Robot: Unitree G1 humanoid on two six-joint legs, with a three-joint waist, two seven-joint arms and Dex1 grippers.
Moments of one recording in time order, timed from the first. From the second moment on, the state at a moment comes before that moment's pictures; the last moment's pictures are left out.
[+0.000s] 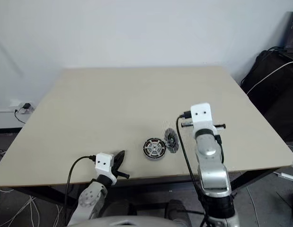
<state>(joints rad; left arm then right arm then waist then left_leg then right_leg) 0.31 0.06 -0.17 0.05 -0.06 -0.14 -0.25 -0.06 -0.18 0.04 -0.47 -0.23 0.78 -0.03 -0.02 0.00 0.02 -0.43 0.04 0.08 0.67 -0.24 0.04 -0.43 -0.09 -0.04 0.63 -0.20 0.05</state>
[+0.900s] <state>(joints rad) 0.31 0.08 -0.15 0.04 -0.06 -0.11 -0.25 -0.02 -0.24 0.16 -0.50 0.06 0.97 0.36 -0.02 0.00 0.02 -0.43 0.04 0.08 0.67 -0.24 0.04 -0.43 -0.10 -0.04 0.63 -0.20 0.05</state>
